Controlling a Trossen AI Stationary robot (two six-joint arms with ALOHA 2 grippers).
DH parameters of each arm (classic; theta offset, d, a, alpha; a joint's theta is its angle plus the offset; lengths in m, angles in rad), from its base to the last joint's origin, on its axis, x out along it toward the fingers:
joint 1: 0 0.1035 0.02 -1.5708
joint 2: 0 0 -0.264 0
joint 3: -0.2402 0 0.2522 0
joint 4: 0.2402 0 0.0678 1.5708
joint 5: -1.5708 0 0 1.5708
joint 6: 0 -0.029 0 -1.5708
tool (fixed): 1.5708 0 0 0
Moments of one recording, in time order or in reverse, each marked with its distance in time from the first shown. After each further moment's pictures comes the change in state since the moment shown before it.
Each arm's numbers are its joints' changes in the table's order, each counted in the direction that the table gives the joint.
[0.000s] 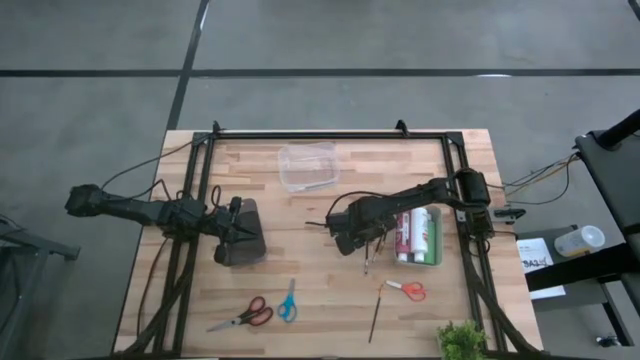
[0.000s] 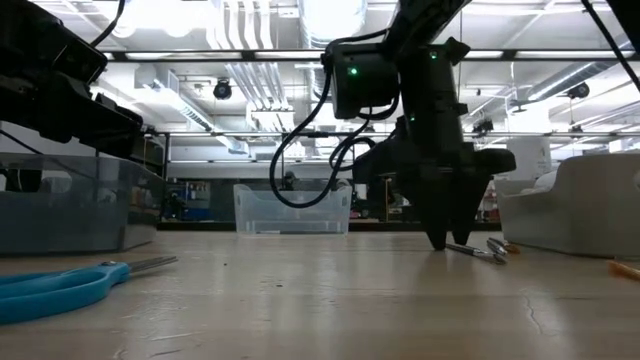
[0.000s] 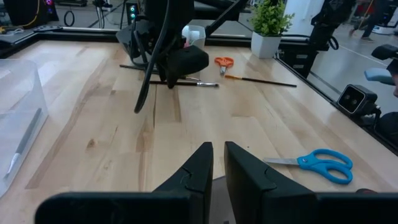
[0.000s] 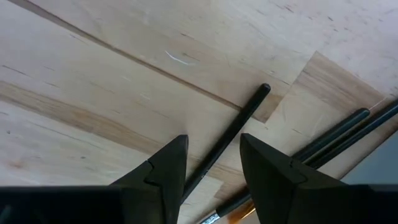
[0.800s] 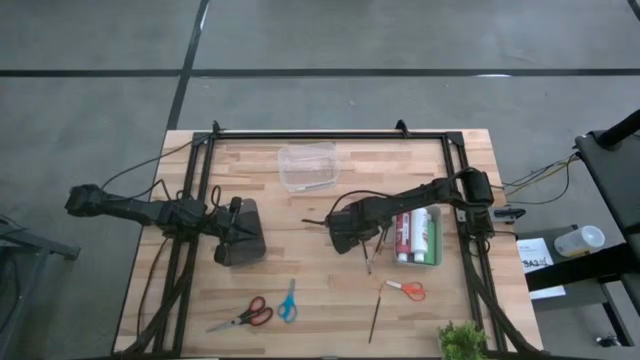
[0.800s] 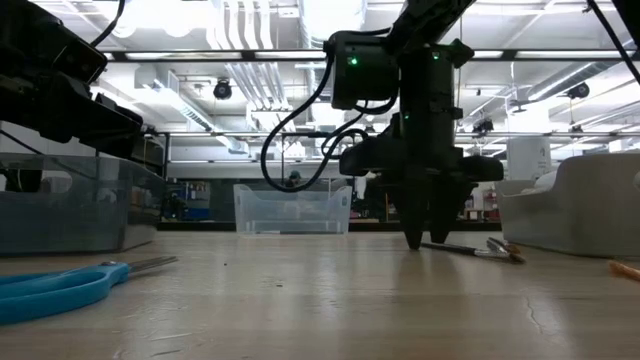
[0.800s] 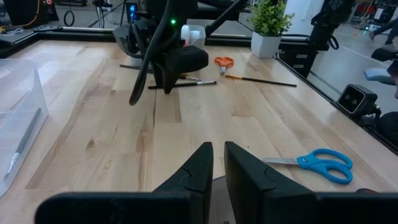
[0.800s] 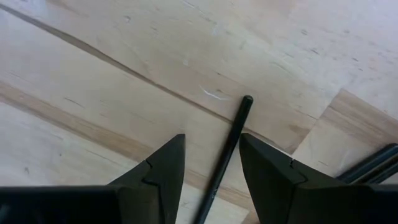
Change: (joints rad) left arm 0.000 0.000 0.000 0.000 0.000 0.000; right arm 0.007 -0.029 0.042 -0.117 -0.056 -0.002
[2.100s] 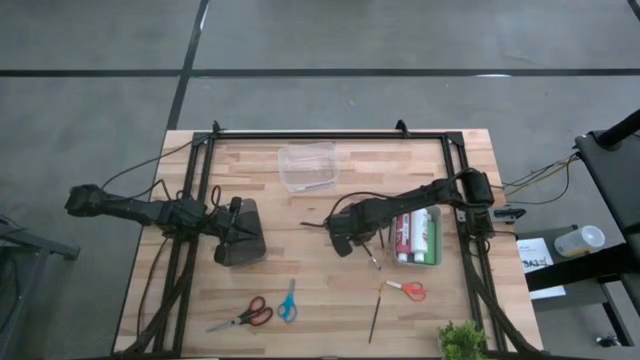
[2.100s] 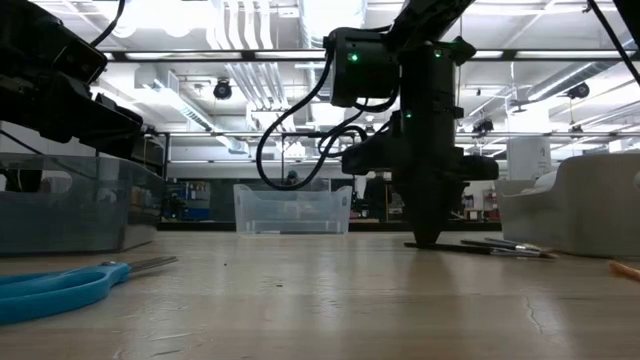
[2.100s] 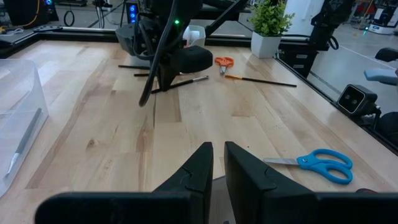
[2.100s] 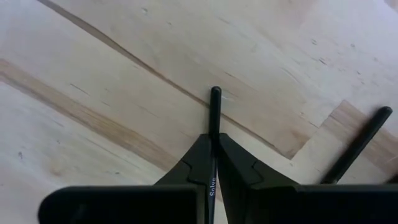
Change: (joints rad) left arm 0.000 0.000 0.000 0.000 0.000 0.000; right arm 0.007 0.003 -0.008 -0.011 -0.029 0.087
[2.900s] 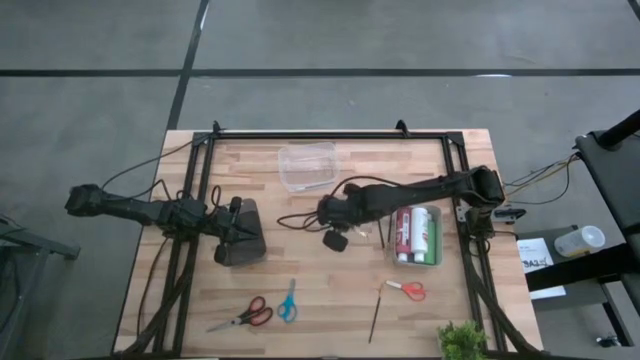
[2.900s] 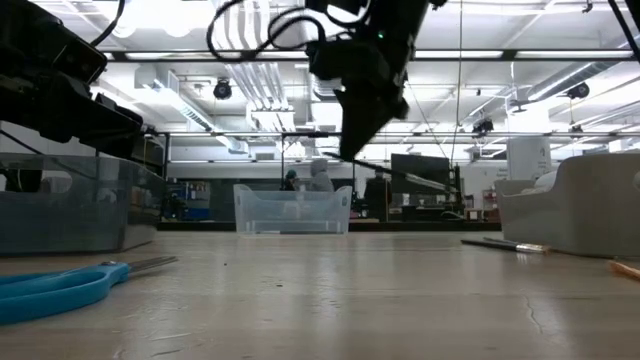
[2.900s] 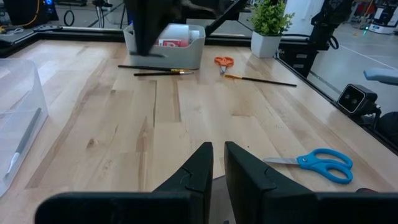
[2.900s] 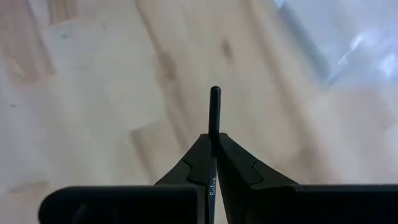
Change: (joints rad) left arm 0.000 0.000 0.000 0.000 0.000 0.000; right arm -0.001 -0.093 -0.220 -0.018 -0.184 0.666
